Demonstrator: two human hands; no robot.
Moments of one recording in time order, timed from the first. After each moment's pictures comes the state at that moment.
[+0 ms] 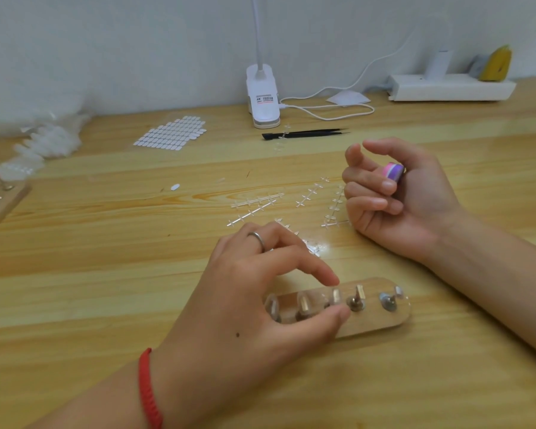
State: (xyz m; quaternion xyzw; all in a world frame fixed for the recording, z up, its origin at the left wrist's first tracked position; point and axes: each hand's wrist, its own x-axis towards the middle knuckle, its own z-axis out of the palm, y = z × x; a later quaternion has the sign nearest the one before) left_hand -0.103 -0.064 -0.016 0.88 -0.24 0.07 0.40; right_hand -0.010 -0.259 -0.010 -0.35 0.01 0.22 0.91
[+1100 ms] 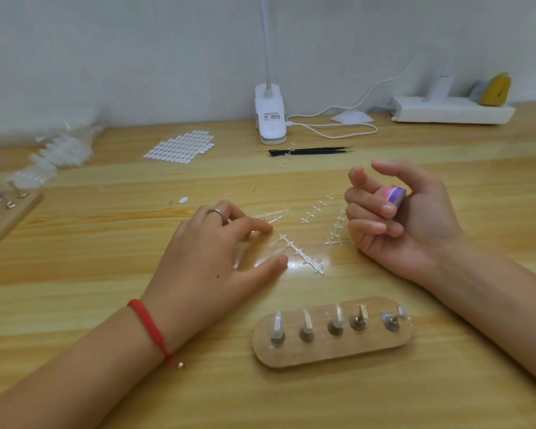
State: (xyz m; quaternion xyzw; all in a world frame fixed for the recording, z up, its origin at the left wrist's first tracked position) left_hand -0.052 -0.032 -0.024 0.96 -0.14 0.09 0.22; right_hand -0.013 -0.257 -0.010 -0.35 0.01 0.21 0.91
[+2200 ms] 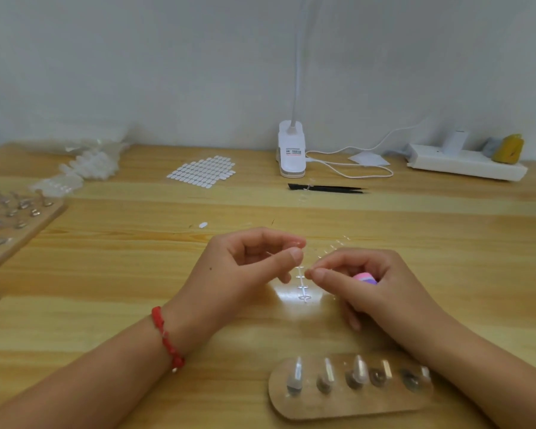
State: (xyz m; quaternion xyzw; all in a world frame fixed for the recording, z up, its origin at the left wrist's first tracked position) left_hand -0.041 -0.036 -0.012 0.71 -0.11 -0.01 0.69; right_hand -0.039 -0.226 -0.017 -0.77 -0.16 0.05 0.61
